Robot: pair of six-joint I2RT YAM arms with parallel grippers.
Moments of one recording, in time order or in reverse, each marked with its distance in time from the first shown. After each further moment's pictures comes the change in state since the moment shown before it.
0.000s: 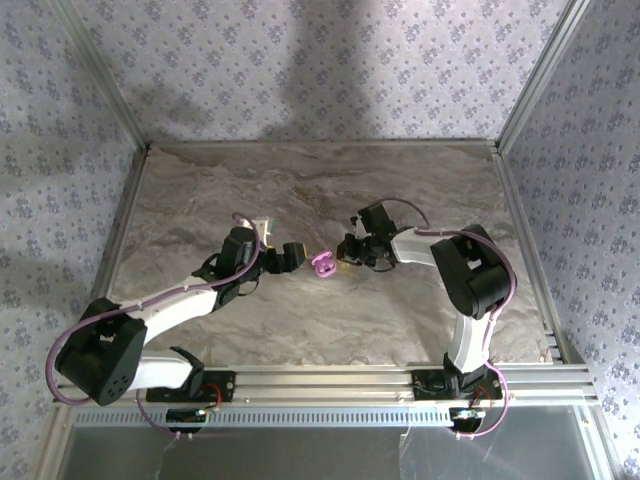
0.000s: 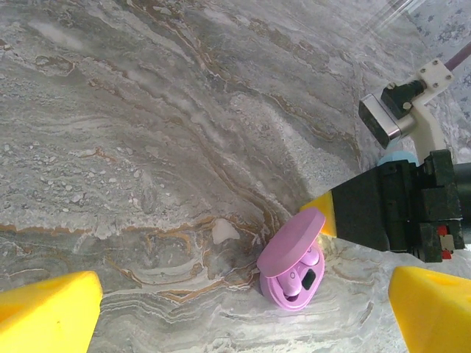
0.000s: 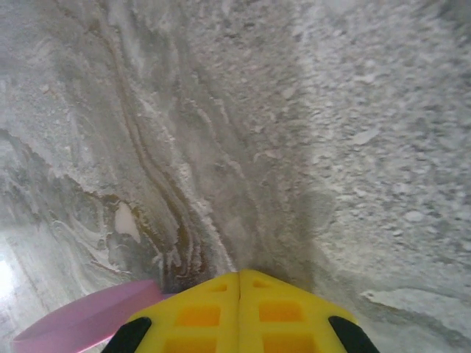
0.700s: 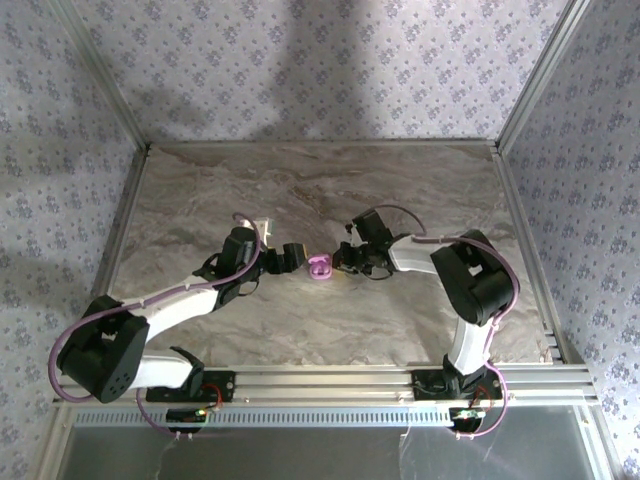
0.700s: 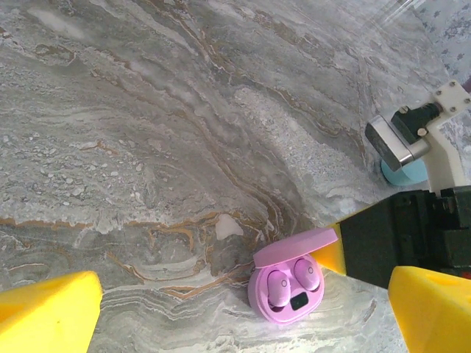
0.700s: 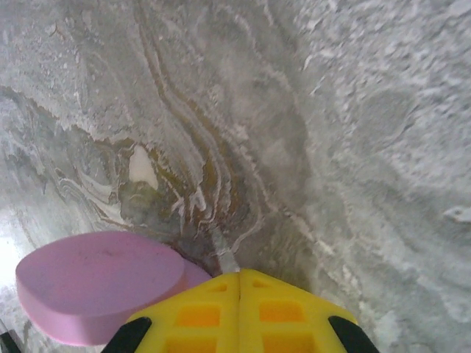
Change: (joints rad) left arm 0.004 0.015 0.000 0.000 0.007 -0.006; right arm 0.058 -0.048 -0.060 0.017 0.000 0.036
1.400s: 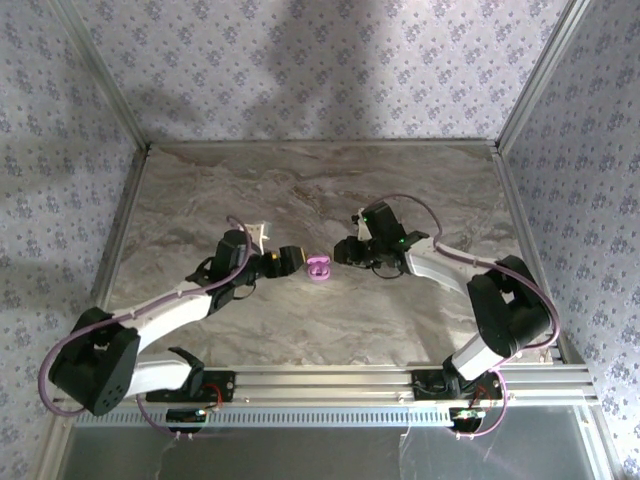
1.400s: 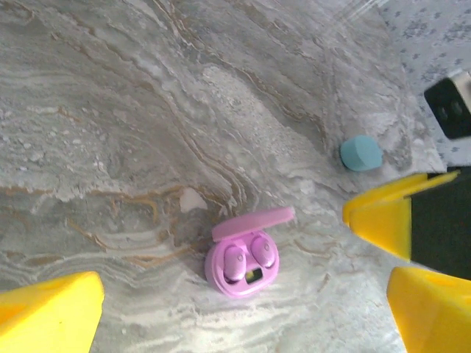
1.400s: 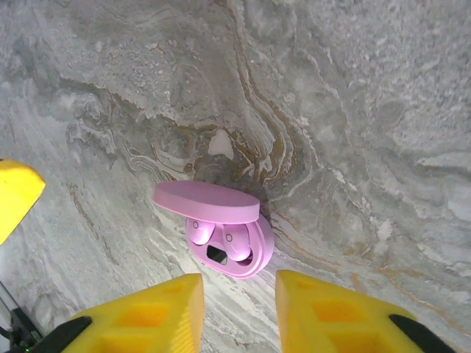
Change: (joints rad) left arm 0.016 -0.085 -0.049 -0.021 0.125 -0.085; right arm -0.002 -0.242 -0.002 -0.166 0.055 -0.087
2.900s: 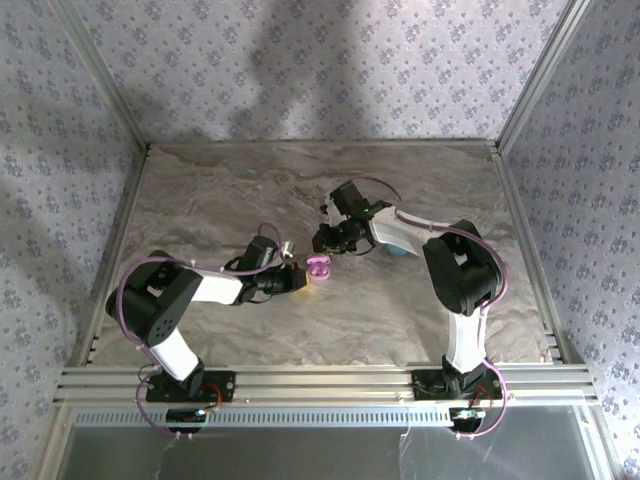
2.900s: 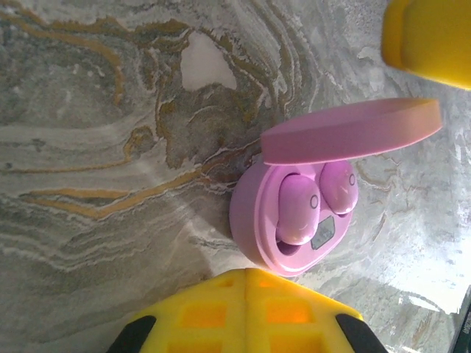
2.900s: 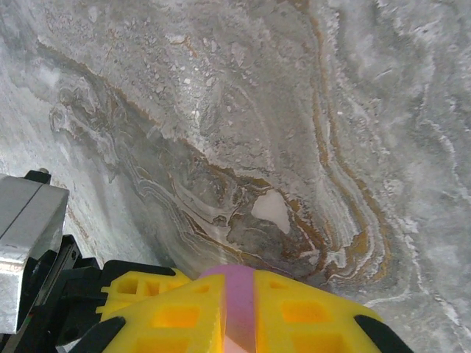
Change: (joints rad) left arm -0.044 0.450 0.058 0.175 0.188 -0.066; right arm 0.046 0.358 0.414 -0.232 -0.078 -0.128
